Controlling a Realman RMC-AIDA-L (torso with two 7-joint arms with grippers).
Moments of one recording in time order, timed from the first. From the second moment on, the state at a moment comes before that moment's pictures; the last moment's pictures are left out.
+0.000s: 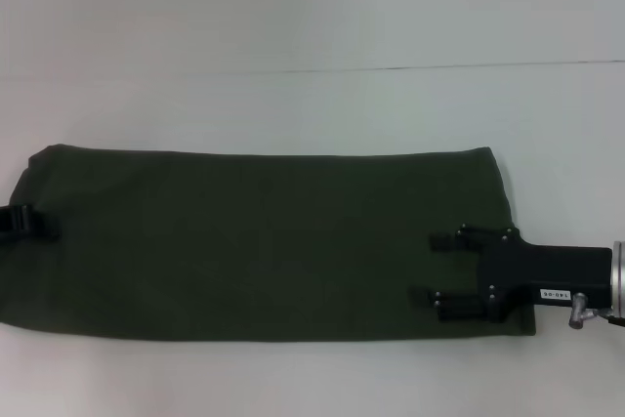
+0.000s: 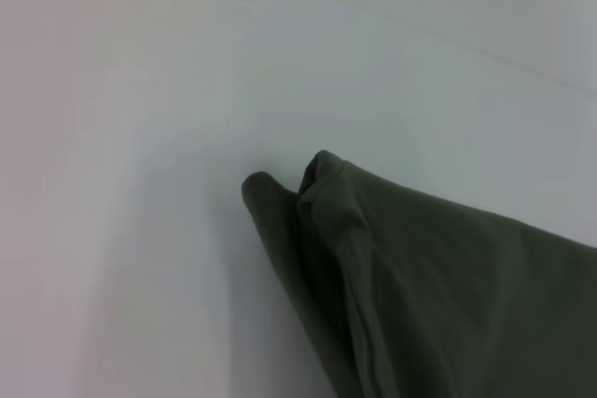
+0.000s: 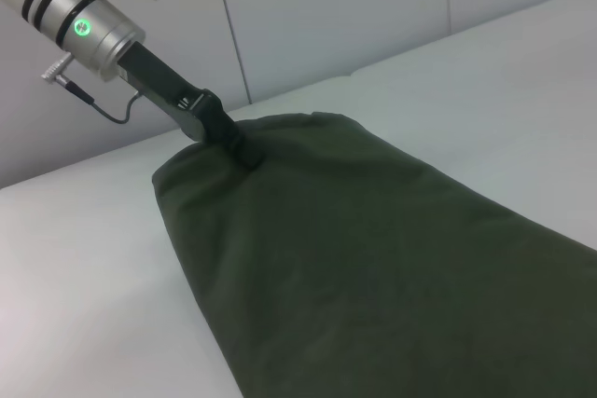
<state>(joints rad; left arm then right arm) -0.58 -2.06 0.48 0.92 2.61 1.33 -2.41 0.50 2.09 -0.70 -0.58 -2.07 -1.47 1.26</state>
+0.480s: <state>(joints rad) -0.58 -2.07 0.48 0.99 2.42 1.49 -2.41 0.51 2.09 -0.70 -0.56 -2.07 -1.43 1.25</state>
